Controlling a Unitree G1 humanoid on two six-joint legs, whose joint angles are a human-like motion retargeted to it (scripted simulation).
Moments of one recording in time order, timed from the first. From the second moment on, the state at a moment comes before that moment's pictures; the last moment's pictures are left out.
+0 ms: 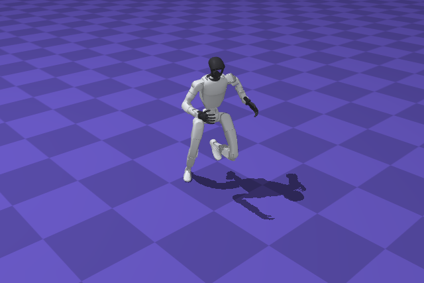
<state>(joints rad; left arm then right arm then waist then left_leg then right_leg) 0.63 0.64 0.06 -0.10 -0.50 -0.23 0.29 -0.28 -0.63 0.14 -0.14 0.48 -0.18 -0.12 0.16 -0.08 0.09 -0.85 0.13 0.29 2.00 -0.66 0.10 -0.22 -0.27 -0.16 0.48 -0.50 0.05</state>
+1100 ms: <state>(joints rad) 0.71 0.78 -0.16 -0.09 -0.36 -0.26 0.51 -0.16 -0.39 0.20 -0.42 0.35 -0.24 -0.26 0.28 -0.15 0.04 -0.75 0.24 0.48 1.56 -0.54 0.17 -0.02 -0.26 0.03 0.24 -0.13 0.09</state>
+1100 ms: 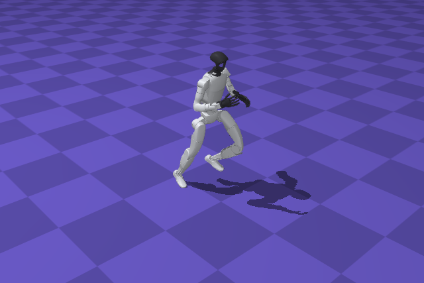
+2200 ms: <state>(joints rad) 0.88 0.50 -0.14 0.55 -0.58 -0.12 0.20 -0.42 -0.57 0.27 -0.19 0.24 -0.19 -0.20 0.24 -0.03 -0.02 -0.80 0.24 0.46 1.56 -0.60 0.19 -0.02 -0.26 0.02 0.24 -0.24 0.06</state>
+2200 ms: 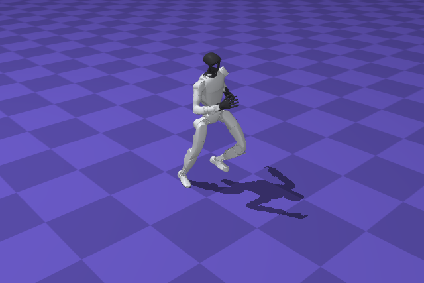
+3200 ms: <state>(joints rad) 0.50 0.56 -0.13 -0.06 -0.38 -0.28 0.37 -0.12 -0.45 0.24 -0.10 0.31 -0.20 -0.23 0.02 -0.07 0.17 -0.38 0.14 0.34 1.21 -0.61 0.20 -0.22 -0.33 -0.19 0.53 -0.23 0.06</state>
